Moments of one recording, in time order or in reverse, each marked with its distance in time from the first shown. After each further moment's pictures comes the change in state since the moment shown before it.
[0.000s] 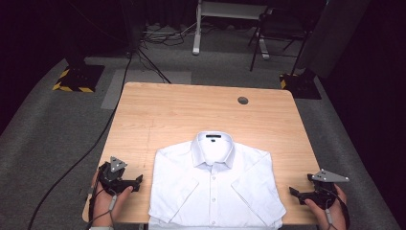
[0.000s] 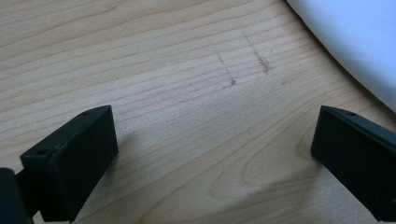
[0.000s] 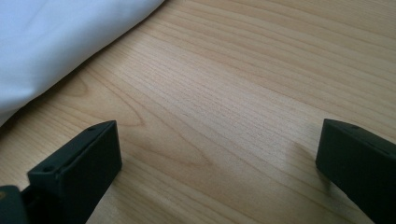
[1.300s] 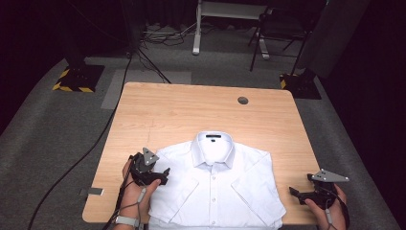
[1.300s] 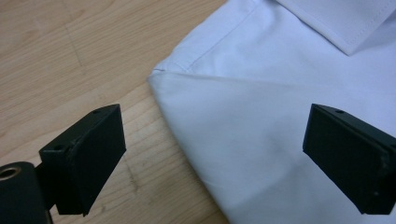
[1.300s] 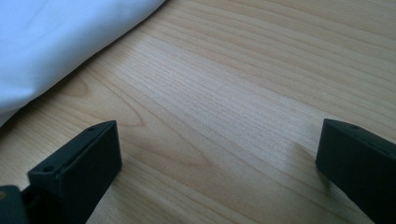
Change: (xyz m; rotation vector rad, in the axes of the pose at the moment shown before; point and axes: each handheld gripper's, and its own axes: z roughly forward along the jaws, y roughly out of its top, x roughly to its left) left arm -0.073 0.056 0.016 -0.025 -0.047 0.157; right arm 0.000 0.000 0.000 0.000 0.002 -0.002
